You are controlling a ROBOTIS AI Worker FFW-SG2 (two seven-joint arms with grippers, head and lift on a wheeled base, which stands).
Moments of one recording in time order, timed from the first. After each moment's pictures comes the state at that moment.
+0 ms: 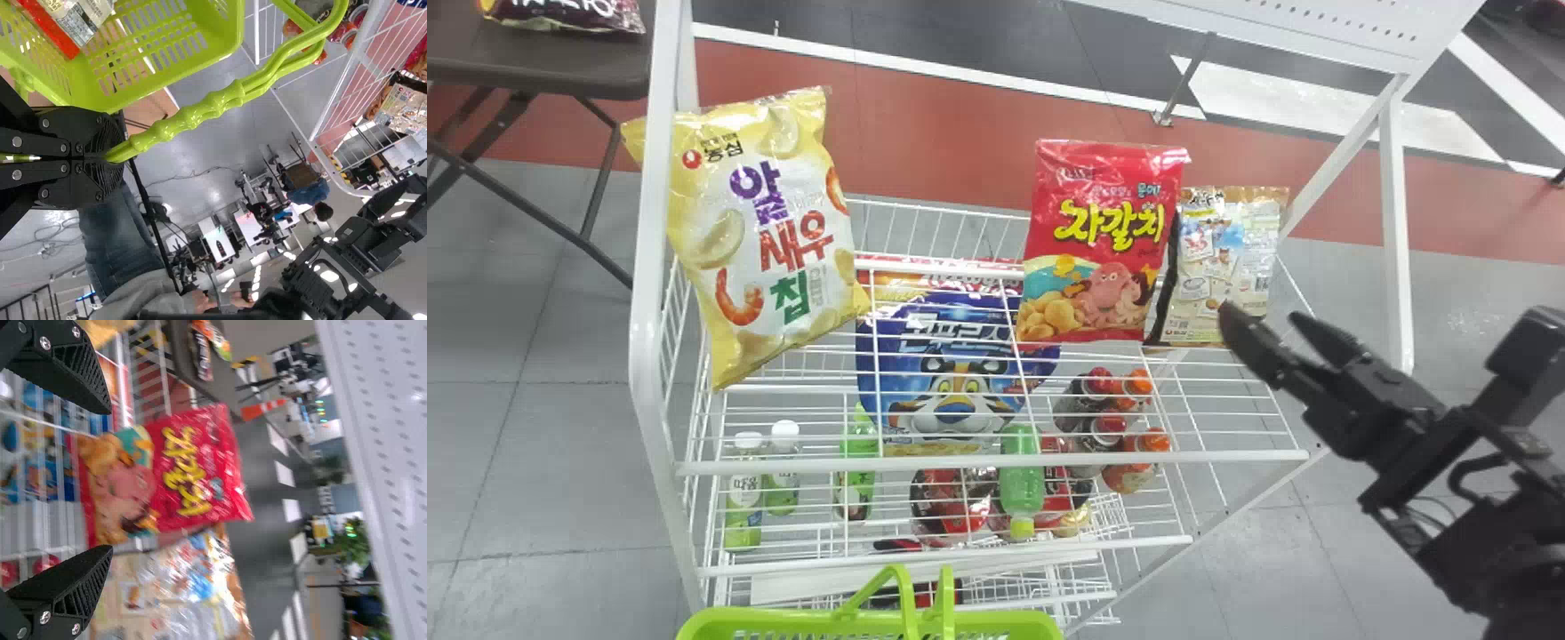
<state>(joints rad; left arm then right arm) 0.76 0.20 -0.30 -2.37 0.34 1.05 -0.75 0.42 -0.09 -0.70 -2.32 -0.44 0.70 0.51</state>
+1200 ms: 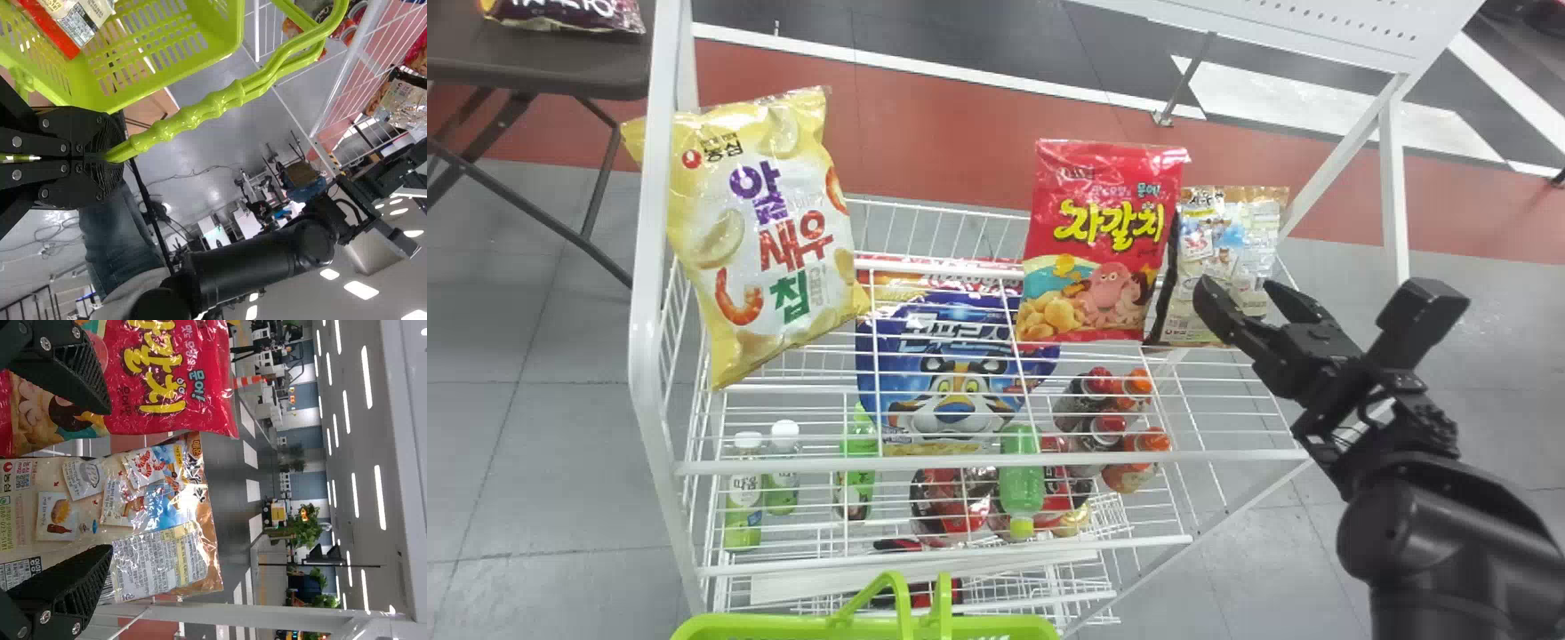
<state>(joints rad) 0.80 0.21 -0.30 -2.39 0.33 1.03 -0.76 0.14 -0.20 -0.55 -1.75 -0.21 0.36 0.52</state>
